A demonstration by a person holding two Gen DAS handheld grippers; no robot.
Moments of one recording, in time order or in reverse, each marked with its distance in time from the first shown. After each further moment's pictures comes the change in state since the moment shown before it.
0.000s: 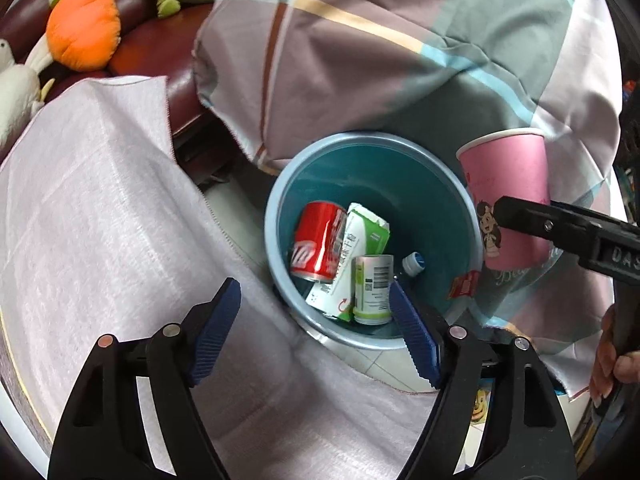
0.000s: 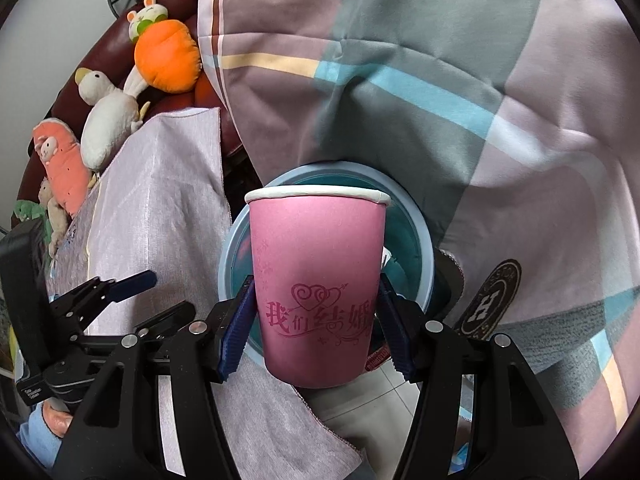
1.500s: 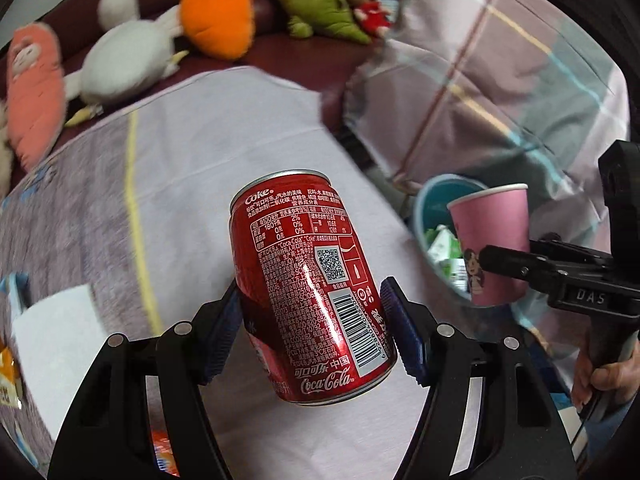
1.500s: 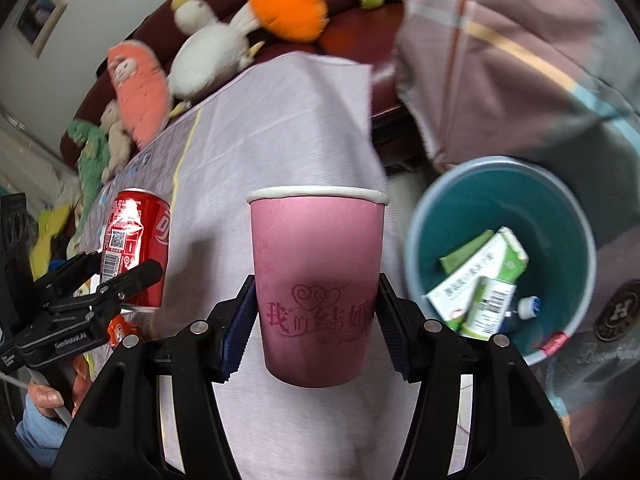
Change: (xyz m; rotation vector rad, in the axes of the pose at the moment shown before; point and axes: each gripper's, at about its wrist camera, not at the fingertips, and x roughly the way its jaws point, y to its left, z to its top) left arm -0.125 0.125 -0.079 -0.209 -0.143 0.128; right arm 0.012 0.154 -0.037 -0.212 0.057 0.170
